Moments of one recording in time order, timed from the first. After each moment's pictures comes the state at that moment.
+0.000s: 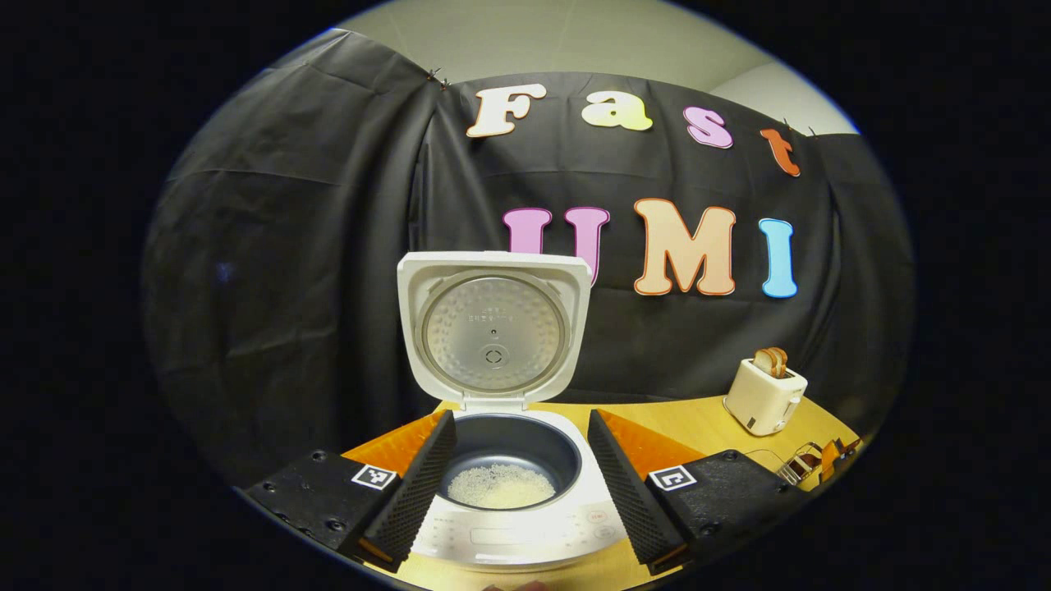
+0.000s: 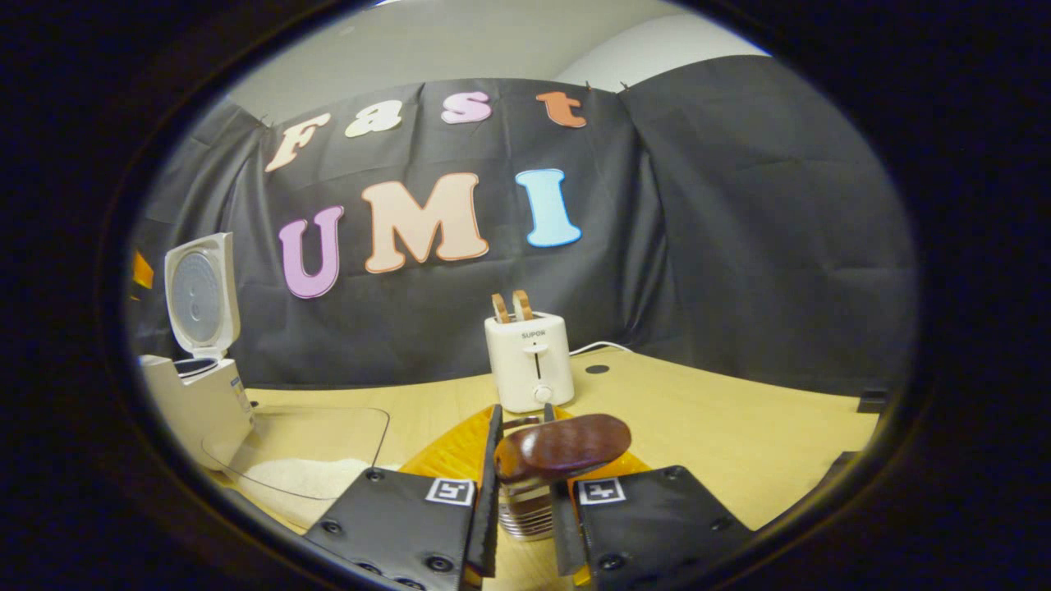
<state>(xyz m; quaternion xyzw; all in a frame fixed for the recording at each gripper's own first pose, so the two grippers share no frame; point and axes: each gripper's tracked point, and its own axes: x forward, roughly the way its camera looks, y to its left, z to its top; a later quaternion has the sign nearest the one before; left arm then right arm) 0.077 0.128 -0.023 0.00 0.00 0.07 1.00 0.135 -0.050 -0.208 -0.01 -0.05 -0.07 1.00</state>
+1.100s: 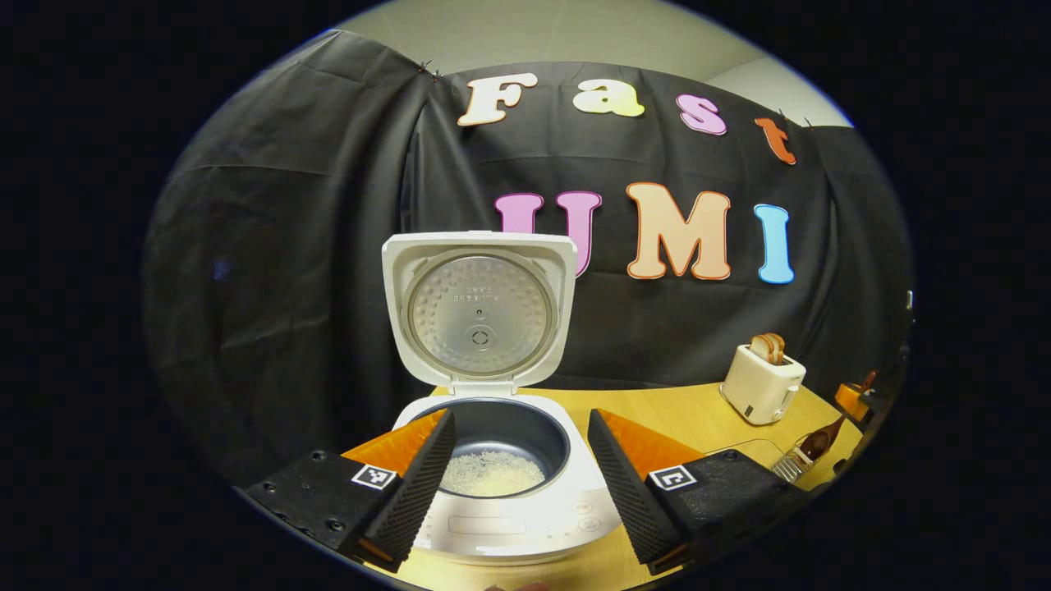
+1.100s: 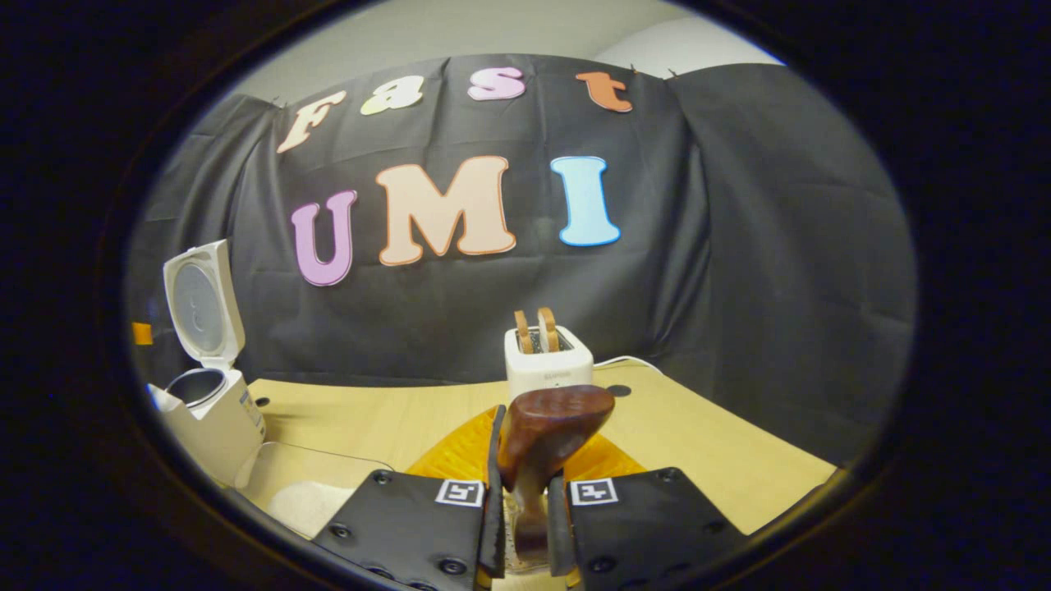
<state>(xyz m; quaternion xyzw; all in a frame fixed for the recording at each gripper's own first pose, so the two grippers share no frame) 0.080 0.118 -0.040 0.01 0.02 0.07 1.00 0.186 -0.032 -0.125 -0.05 0.02 -0.02 1.00</state>
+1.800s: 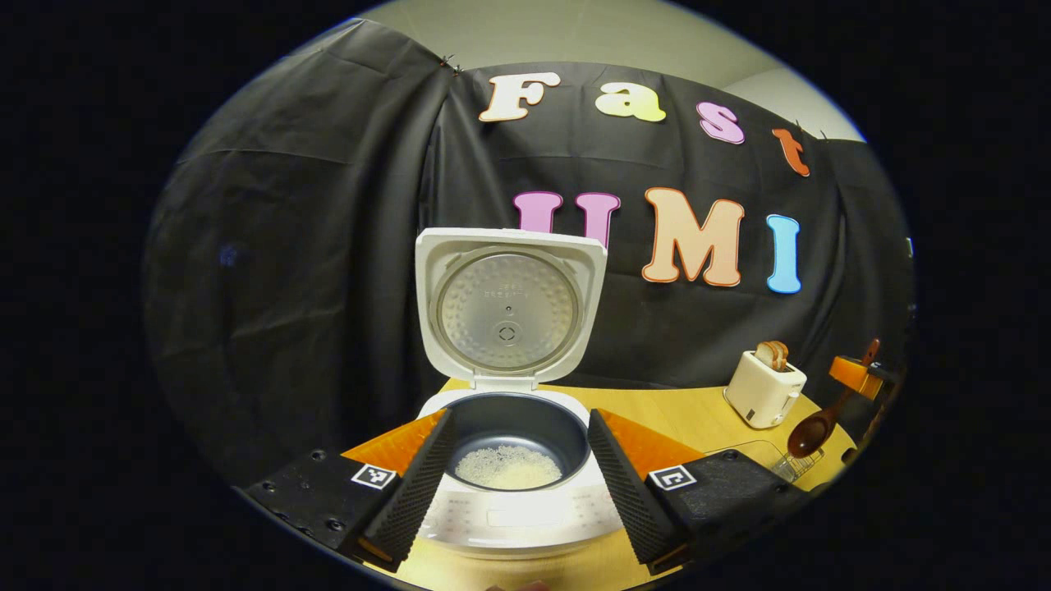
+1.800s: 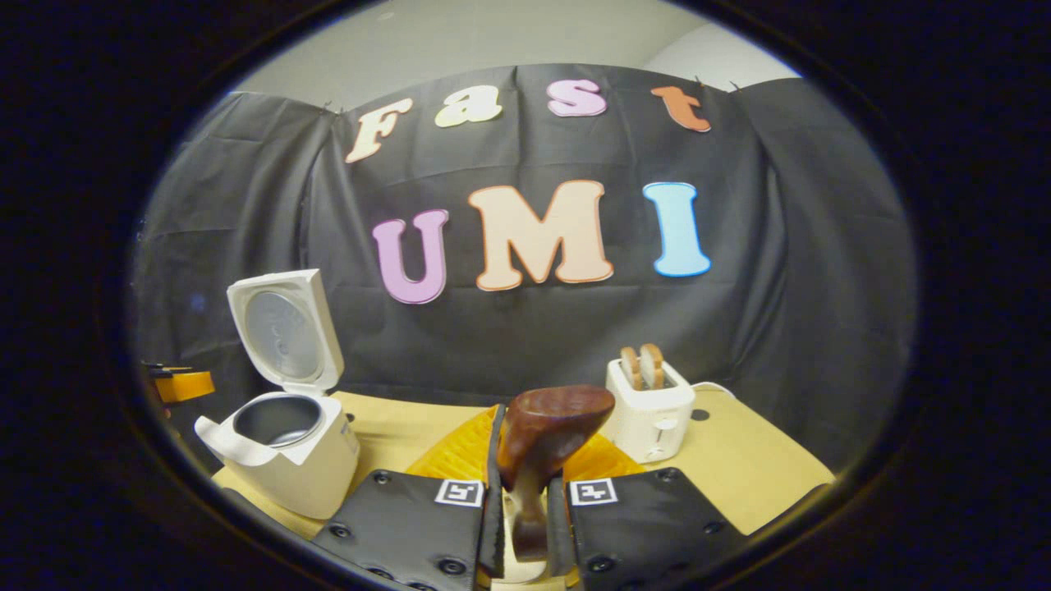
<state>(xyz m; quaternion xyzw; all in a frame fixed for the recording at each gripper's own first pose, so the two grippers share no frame) 0.061 0.148 -0.040 -0.02 0.03 0.08 1.00 0.161 0.123 -0.091 -0.06 0.03 0.10 0.99</state>
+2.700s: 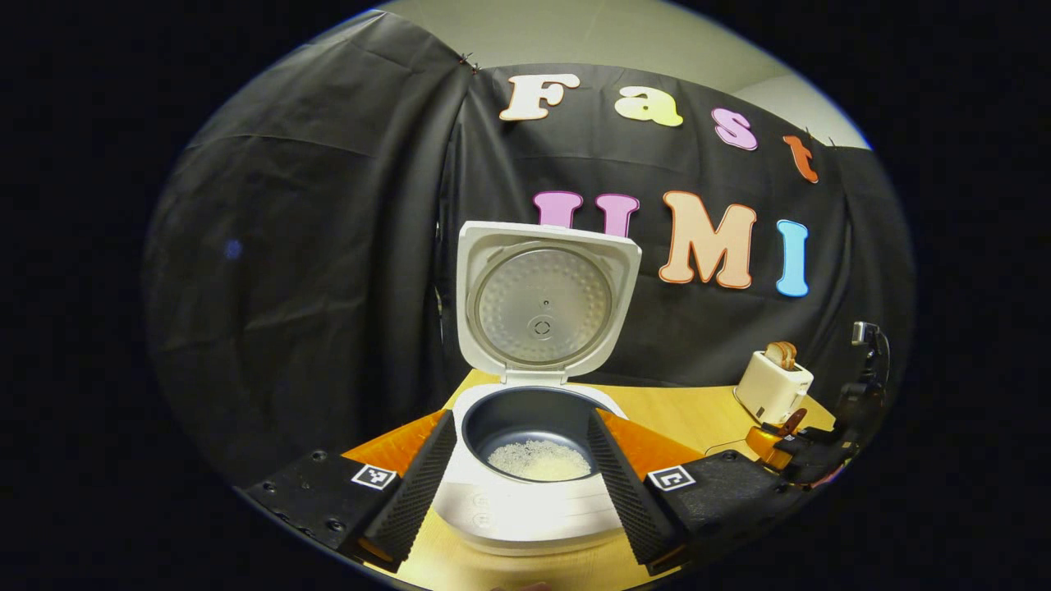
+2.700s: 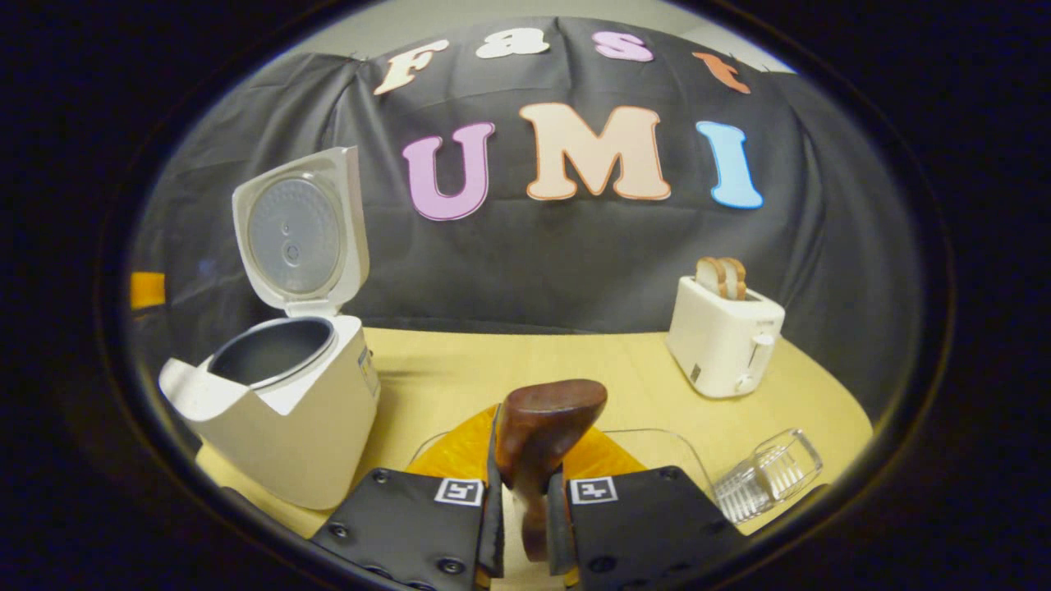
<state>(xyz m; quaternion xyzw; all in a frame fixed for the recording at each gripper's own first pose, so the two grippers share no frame) 0.045 0.188 -0.047 -0.03 0.03 0.09 1.00 0.179 0.201 -0.239 -0.06 0.13 0.10 0.99</state>
